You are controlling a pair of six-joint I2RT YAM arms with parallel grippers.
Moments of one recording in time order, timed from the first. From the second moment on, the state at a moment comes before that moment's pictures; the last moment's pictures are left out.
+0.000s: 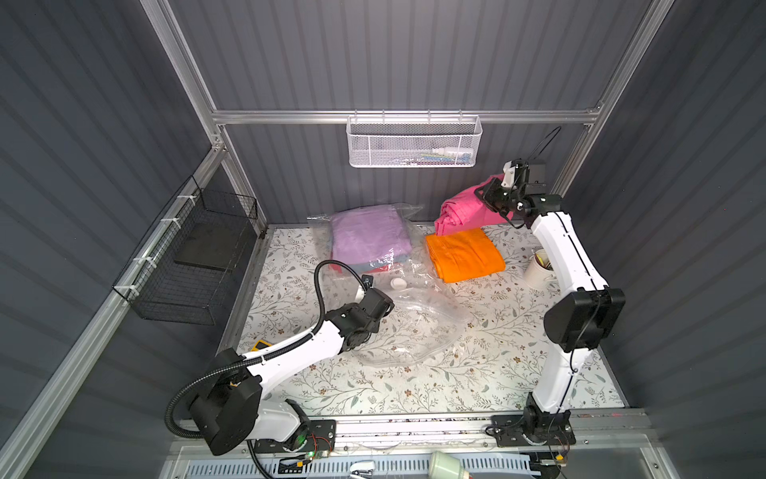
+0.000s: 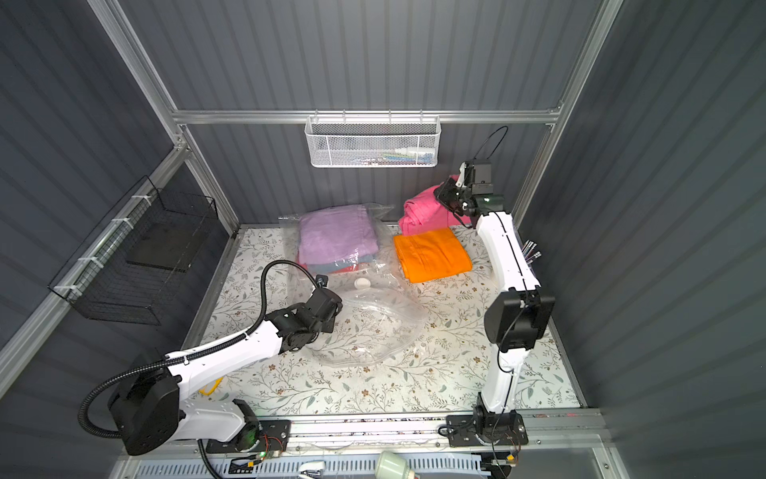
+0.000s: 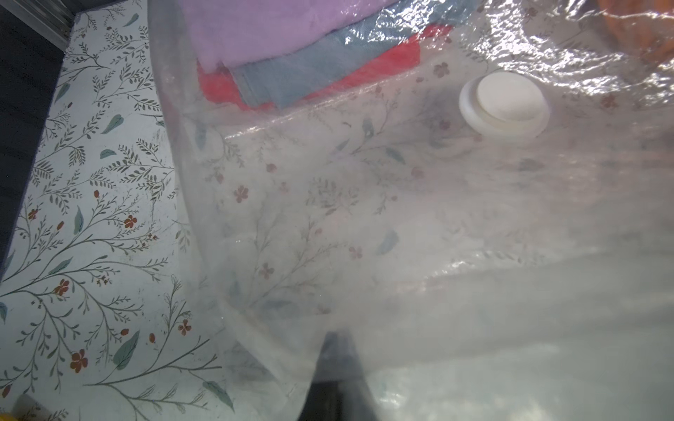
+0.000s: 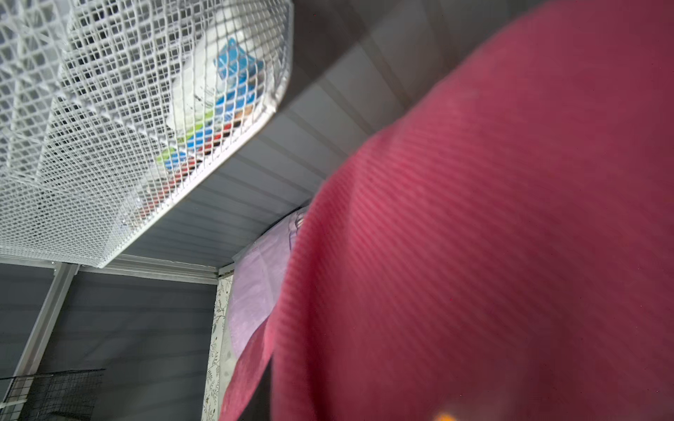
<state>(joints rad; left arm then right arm) -0.80 1.37 0.87 -0.48 -0.53 -0.44 0.10 2.00 2.15 -0.63 -0.30 0.66</state>
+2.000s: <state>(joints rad) -0.78 1.26 0.86 -0.51 -0.56 -0.45 0.09 1.92 1.47 -0.18 -0.32 0.74</state>
